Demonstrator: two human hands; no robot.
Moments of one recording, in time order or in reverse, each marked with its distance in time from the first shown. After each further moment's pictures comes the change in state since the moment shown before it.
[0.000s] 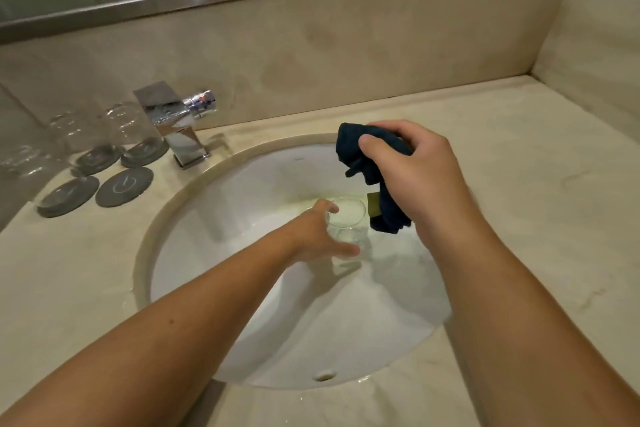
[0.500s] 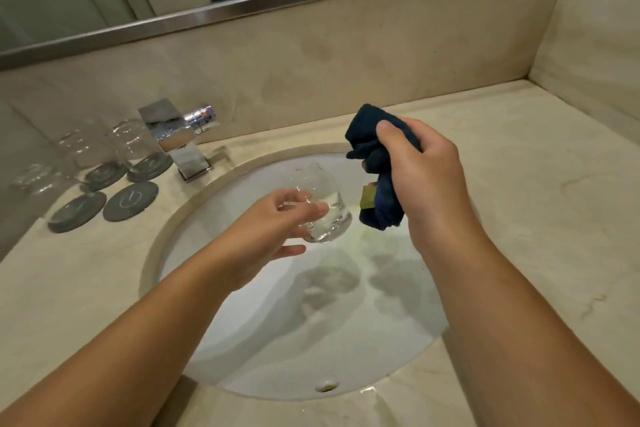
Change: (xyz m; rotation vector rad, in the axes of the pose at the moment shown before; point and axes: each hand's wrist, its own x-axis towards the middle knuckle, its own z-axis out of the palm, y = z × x) left_hand -0.072 0.006 -0.050 -0.654 0.133 0.007; right_hand 0.000 -0.006 0.002 0.180 0.100 0.011
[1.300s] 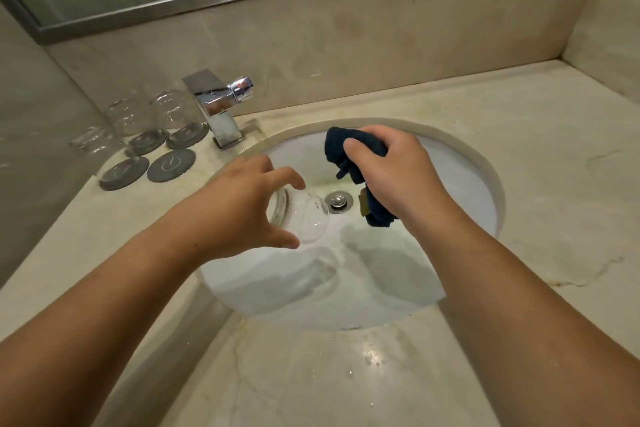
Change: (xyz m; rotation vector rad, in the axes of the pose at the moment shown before) left_hand -0.074 0.012 -0.054 1.298 0.091 0.349; right_hand -0.030 0.017 0.027 -0.260 -0.299 -0.019
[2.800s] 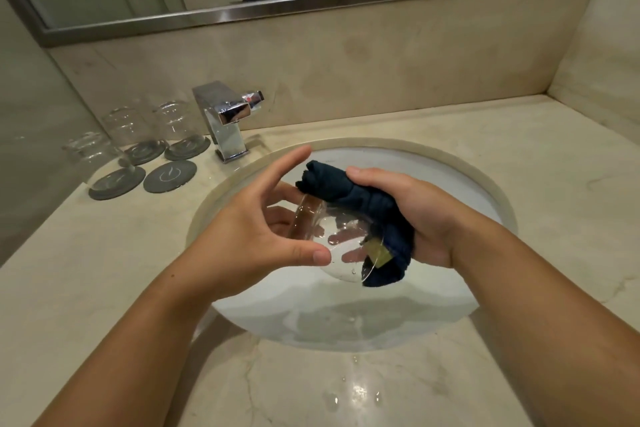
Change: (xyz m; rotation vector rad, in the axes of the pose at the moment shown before) left_hand -0.021 0.000 0.032 -1.181 0.231 0.068; right_hand -0.013 -0.001 -0.001 0.357 -0.569 0.367
